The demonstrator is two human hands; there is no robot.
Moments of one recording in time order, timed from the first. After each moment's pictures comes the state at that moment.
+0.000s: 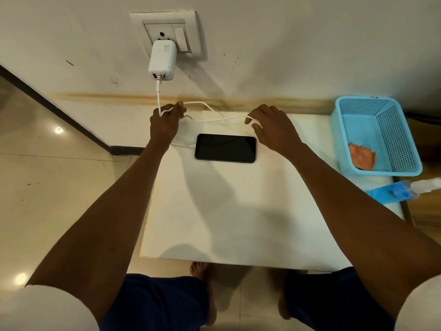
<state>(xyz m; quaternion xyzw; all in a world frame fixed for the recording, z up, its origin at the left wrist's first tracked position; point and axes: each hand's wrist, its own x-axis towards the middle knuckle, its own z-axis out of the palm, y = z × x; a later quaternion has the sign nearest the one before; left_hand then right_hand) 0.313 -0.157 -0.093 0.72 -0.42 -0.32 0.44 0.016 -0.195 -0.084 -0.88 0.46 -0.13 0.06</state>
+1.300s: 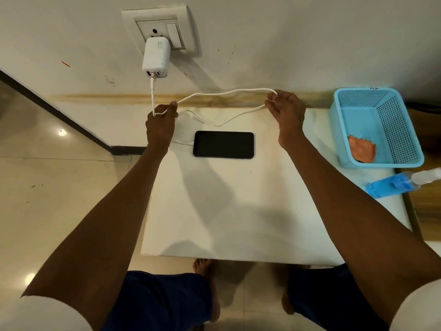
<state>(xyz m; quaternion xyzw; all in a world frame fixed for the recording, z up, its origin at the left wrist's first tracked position) 0.308 -0.148 -0.092 0.77 -0.39 -0.27 0.42 0.013 -0.208 -0.088 -0.28 0.49 -0.57 0.59</state>
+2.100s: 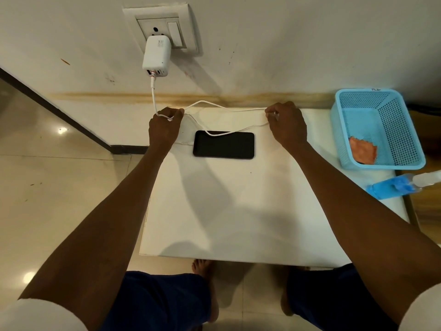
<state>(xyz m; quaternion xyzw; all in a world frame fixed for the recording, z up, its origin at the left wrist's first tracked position) 0.303 -0.142 -0.094 0.79 -0.45 -0.23 0.36 -0.005 -0.201 -0.103 -0.71 0.66 -0.20 0.18</state>
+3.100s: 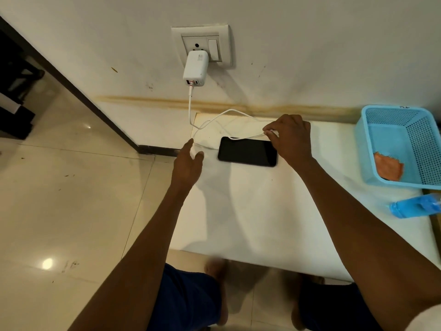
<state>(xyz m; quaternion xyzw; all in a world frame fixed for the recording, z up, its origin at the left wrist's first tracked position) 0.289 -0.047 -0.090 0.78 -0.41 -0.31 0.35 0.038 -0.175 -0.087 -0.80 0.58 -0.14 0.07</state>
